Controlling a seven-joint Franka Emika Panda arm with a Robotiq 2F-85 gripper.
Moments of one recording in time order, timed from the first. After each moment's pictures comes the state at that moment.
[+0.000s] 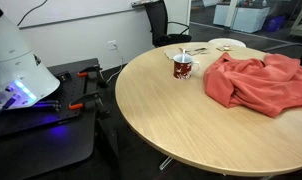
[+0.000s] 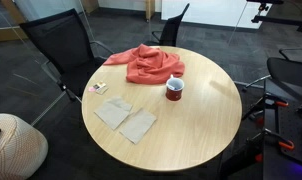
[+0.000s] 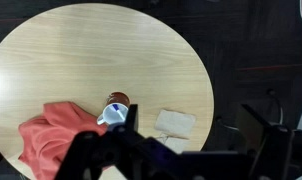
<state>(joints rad) 0.12 -0.74 0.05 -2.38 0.13 1.73 -0.03</state>
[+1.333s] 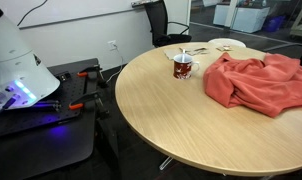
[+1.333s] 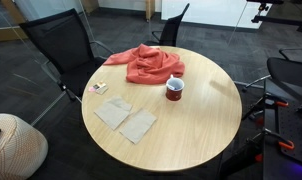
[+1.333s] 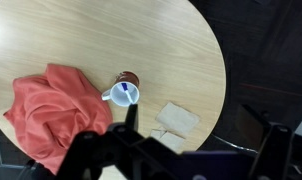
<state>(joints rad) 0.12 -0.61 -0.07 -2.38 0.04 1.89 -0.39</state>
